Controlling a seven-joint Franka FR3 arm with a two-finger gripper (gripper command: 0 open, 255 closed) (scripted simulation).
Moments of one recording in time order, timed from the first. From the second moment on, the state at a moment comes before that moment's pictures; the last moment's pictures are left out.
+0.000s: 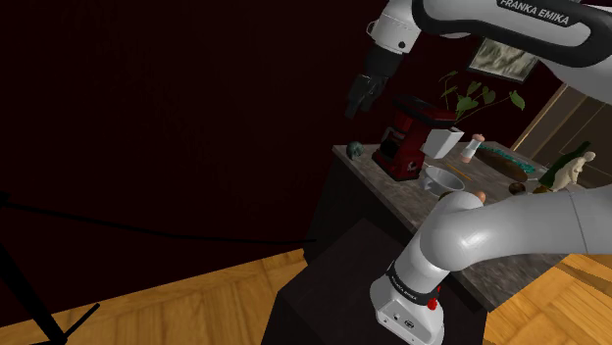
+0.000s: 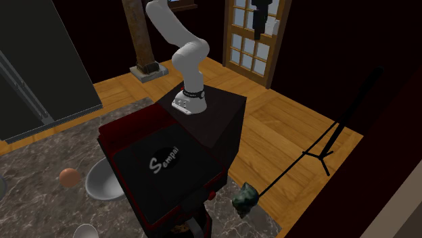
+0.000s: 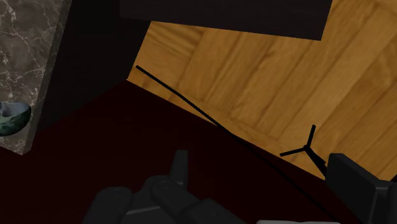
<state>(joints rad) 0.01 -0.79 0.03 -2.29 0.00 1.61 -0.06</state>
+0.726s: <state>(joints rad) -0.01 -0.77 -0.14 -2.44 -0.15 1.76 -0.34</state>
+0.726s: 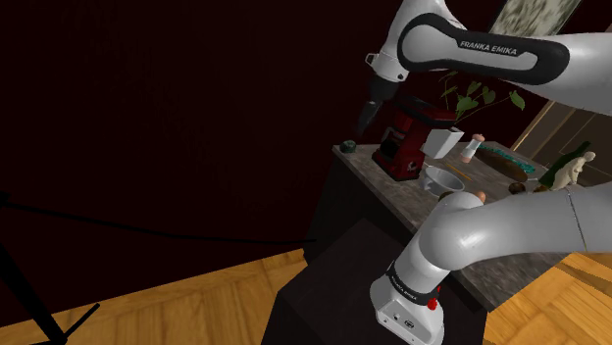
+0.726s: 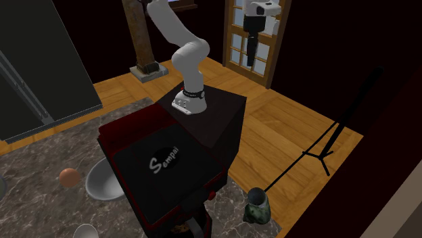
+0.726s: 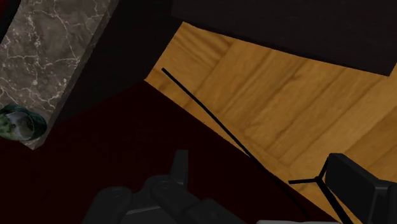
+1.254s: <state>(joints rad) -0.03 -0.64 -0.32 -2.47 -0.29 1.93 -0.59</state>
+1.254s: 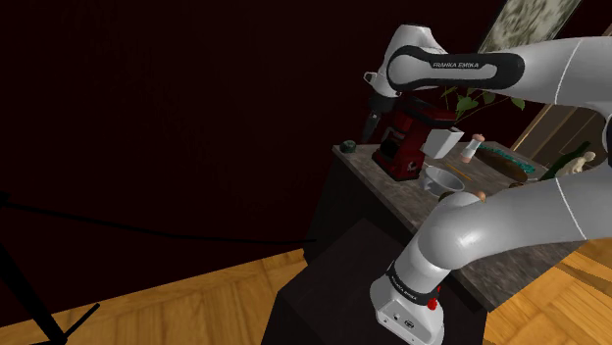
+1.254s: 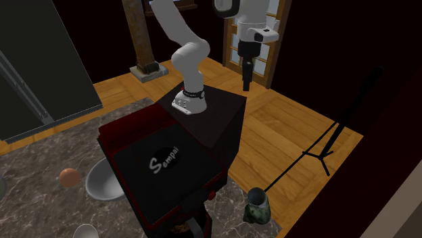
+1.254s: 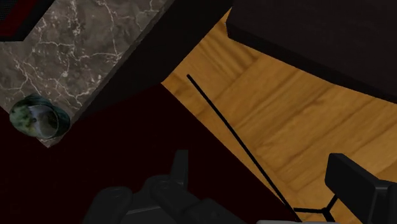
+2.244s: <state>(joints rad) 0.00 -0.15 -0.63 -2.27 -0.28 2.28 -1.10</state>
